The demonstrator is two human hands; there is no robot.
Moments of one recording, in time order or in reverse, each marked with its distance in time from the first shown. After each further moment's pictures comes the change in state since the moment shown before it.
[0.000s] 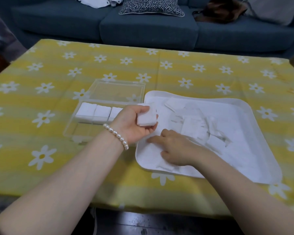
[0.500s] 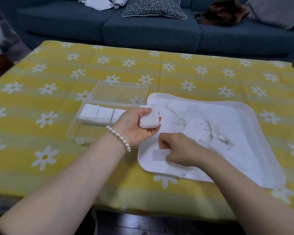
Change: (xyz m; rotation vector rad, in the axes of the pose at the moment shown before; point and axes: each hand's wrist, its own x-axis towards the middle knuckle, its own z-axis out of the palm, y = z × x) left_hand -0.001 0.001 -0.002 0.009 -0.025 0.008; right_hand -0.004 0.004 -0.008 0.254 0.082 0.045
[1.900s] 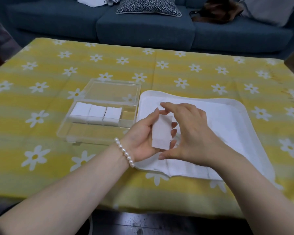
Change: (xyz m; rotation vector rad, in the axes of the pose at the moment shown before) left_hand 0.004 -0.045 0.009 0.030 -0.385 -0.071; right_hand -0.043 -0.009 -0.038 -0.089 0.429 -0.166
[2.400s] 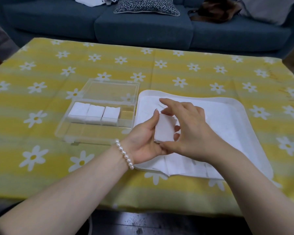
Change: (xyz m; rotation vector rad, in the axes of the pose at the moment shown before) left_hand -0.001 -0.006 0.005 0.037 -0.047 -0.079; right_hand 0.003 -0.001 -0.003 0.049 0.002 0.067
